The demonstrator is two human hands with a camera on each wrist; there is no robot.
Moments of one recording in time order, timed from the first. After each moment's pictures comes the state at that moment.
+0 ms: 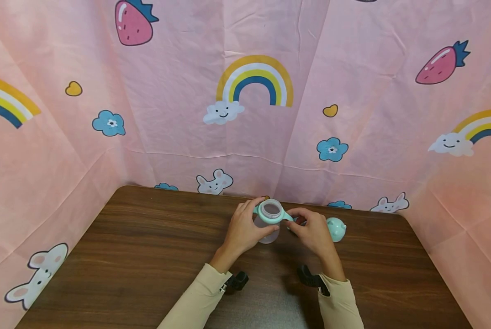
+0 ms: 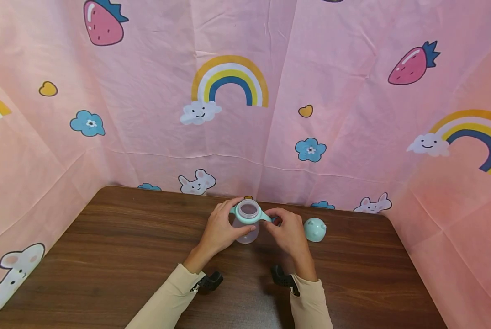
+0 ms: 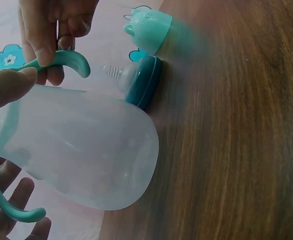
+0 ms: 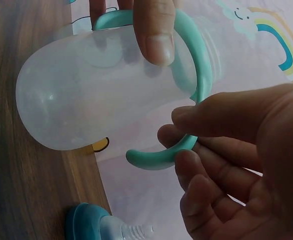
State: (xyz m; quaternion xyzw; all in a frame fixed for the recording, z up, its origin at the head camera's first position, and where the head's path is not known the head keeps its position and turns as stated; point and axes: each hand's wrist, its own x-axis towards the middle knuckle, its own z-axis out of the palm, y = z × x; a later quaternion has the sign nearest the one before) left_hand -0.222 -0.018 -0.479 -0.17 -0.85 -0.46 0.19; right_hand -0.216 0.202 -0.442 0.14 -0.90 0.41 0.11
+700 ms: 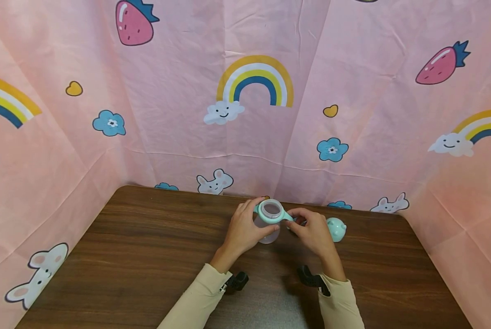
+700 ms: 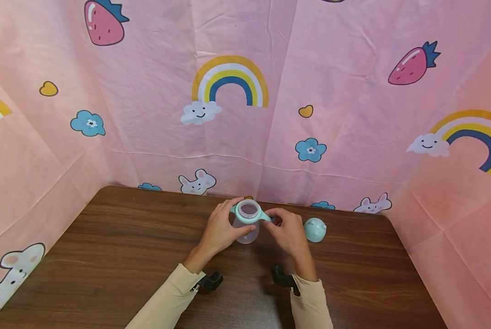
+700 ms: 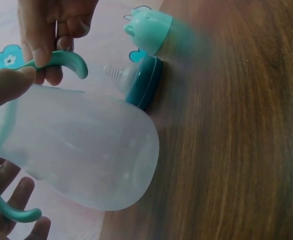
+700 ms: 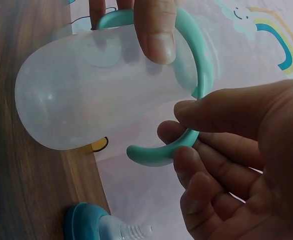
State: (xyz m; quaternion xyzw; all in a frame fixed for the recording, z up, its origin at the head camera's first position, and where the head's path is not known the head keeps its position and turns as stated) left_hand -0.222 -0.018 -0.479 -0.17 -0.85 -0.46 0.18; right_hand -0.215 0.203 -0.441 0.16 -0.89 0.41 0.11
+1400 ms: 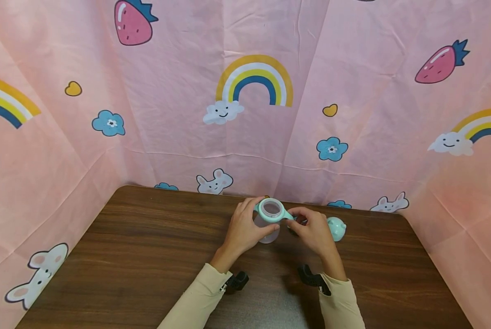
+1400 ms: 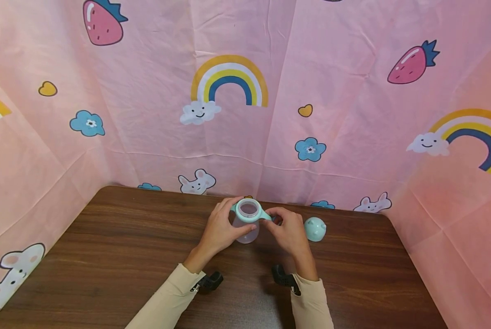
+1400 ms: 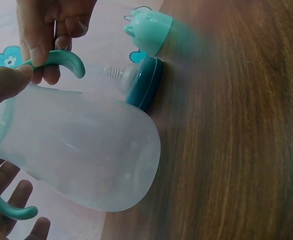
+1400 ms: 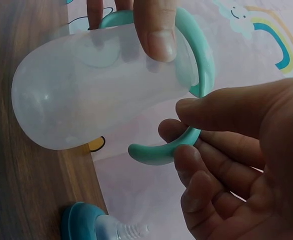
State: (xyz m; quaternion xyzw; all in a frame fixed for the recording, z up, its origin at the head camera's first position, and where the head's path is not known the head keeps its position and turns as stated) left_hand -0.221 -0.017 -0.478 -0.17 -0.85 -0.46 0.19; right_hand -0.213 0.204 -0.438 0.16 -0.89 0.42 0.11
